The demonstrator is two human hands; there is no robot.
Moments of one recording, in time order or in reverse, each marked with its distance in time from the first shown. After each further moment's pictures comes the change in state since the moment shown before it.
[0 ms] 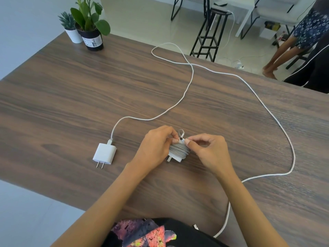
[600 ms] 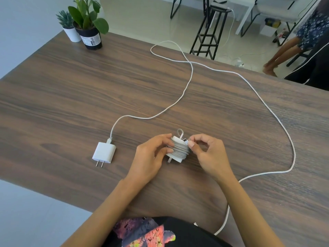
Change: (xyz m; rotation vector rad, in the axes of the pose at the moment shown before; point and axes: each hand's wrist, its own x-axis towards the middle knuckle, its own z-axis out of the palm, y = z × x) left_hand -0.037 -0.012 0.009 -0.264 0.146 -0.026; right_hand -0.006 0.013 0.001 -0.009 -0.045 -0.044
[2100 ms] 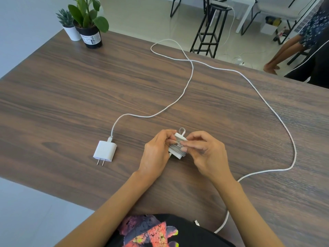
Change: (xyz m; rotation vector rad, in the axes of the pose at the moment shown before) left_hand 0.008 -0.003 0.021 0.135 0.073 0.111; right_hand -0.007 0.014 0.007 -0.278 0.083 -0.385
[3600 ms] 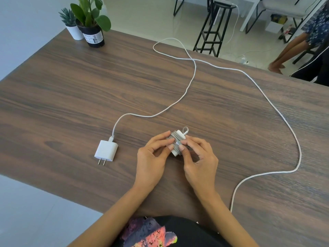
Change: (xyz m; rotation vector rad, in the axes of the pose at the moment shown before) left_hand -0.016 0.011 -0.010 -0.430 0.103 -0.372; right_hand -0.019 -0.018 0.035 0.135 0.311 0.063
